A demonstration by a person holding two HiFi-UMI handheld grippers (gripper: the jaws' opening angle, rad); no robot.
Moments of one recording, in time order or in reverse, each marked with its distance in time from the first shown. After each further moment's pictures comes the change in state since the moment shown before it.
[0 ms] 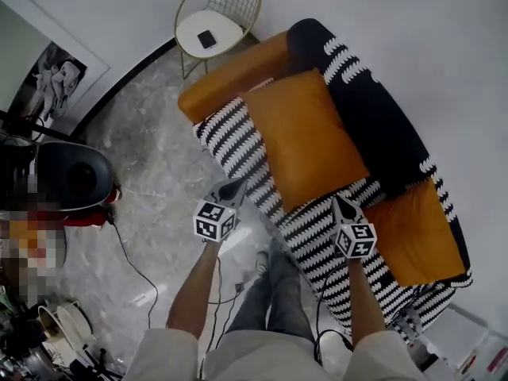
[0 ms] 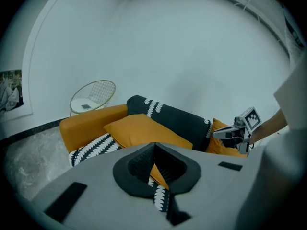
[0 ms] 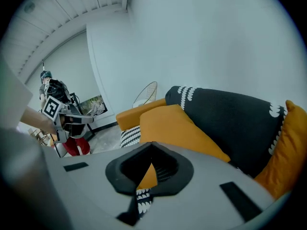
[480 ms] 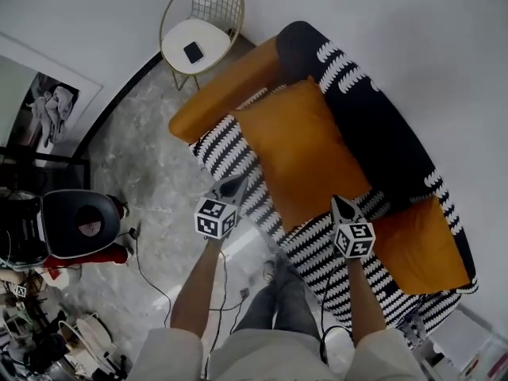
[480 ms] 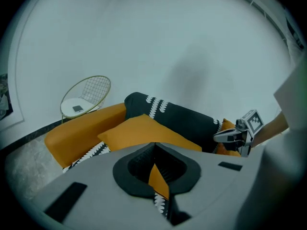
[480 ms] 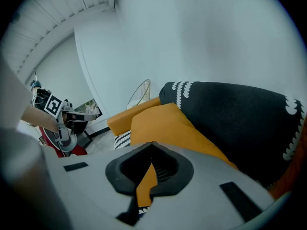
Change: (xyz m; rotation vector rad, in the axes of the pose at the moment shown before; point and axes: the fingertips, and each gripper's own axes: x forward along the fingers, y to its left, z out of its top) left arm 0.097 0.043 0.058 0.020 0.076 -0.017; right arm 0.075 -0.051 0.035 0.083 0.026 -0.003
